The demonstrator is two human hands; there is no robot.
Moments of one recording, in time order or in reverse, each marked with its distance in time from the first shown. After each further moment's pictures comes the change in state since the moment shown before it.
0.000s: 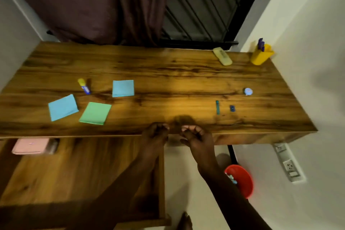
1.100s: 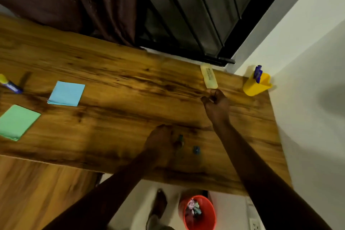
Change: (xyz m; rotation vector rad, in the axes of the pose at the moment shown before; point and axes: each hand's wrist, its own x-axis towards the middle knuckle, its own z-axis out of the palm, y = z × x) left_hand 0.148 -0.005 0.258 0.985 -0.159 0.021; right_hand 0.344 -0.105 -0.190 -0.487 0.110 -0.271
